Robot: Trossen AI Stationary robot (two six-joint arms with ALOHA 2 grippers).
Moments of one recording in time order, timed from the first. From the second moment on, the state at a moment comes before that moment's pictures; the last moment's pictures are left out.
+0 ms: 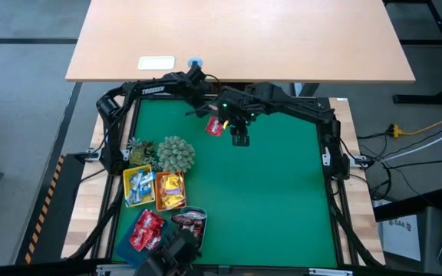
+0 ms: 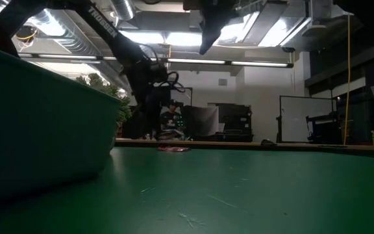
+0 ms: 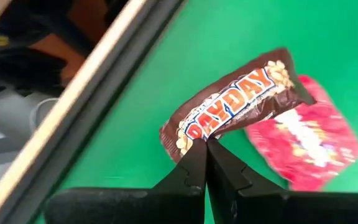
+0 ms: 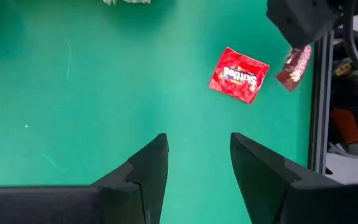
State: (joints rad) left arm 0.78 1.96 1.41 -0.57 0.16 0.14; right arm -0.20 2.06 2.33 -1.46 0.01 -0.27
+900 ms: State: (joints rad) left arm 0.67 1.94 1.41 -0.60 0.07 0.29; right arm -0.31 2.05 2.13 -1.37 -0.07 -0.29
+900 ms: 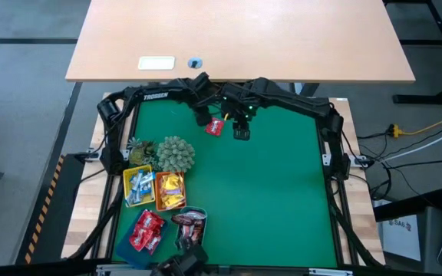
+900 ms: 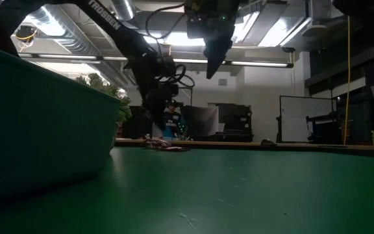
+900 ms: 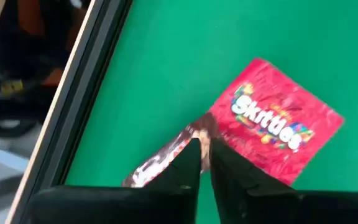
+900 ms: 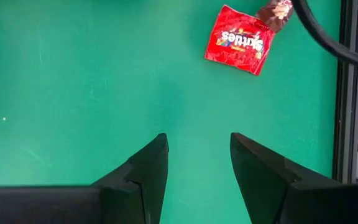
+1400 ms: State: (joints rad) left arm 0.66 1.99 1.41 -0.61 0.01 0.62; right arm -0.31 2.05 2.13 -1.36 -0.07 -0.30
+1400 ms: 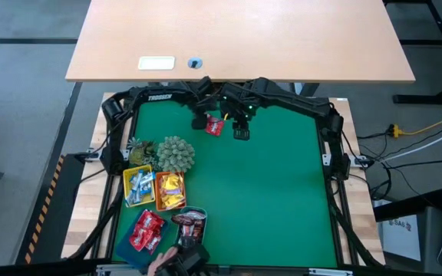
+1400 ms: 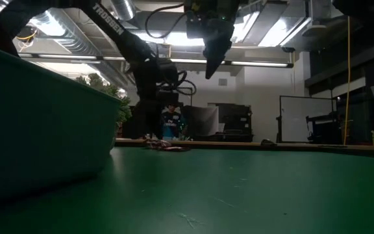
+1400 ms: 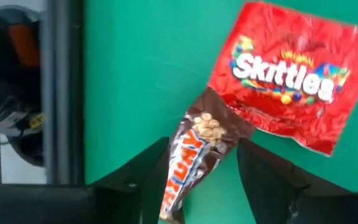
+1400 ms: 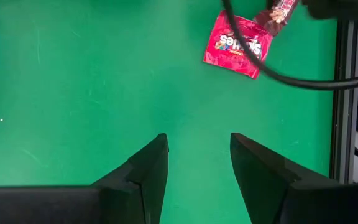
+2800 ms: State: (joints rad) left arm 0.52 1.91 1.41 -0.75 0.00 0.57; right arm -0.41 1.98 2.13 -1.45 -0.07 -0.37
